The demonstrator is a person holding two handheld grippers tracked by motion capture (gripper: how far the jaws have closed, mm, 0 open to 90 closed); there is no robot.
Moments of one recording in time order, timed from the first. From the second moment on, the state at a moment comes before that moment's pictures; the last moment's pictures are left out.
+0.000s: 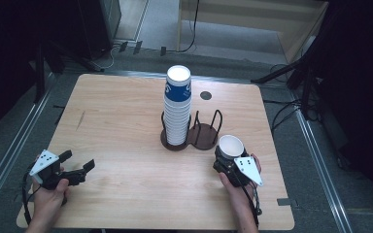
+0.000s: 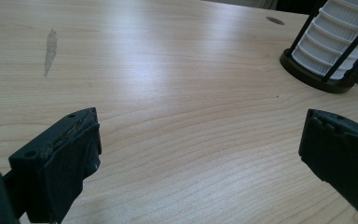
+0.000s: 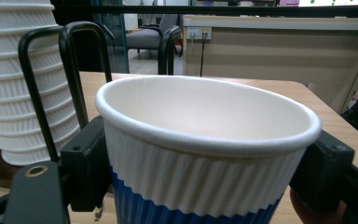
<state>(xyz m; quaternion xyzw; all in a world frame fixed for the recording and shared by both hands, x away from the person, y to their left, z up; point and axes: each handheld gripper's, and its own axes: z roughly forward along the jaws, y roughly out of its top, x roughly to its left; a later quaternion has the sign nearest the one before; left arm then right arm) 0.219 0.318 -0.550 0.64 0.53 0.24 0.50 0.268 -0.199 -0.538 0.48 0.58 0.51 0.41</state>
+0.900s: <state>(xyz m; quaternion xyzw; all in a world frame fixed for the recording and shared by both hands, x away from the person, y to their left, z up) 0.219 0.317 -0.550 0.64 0.53 0.24 0.50 0.283 -0.196 -0.545 0.50 0.61 0.47 0.41</state>
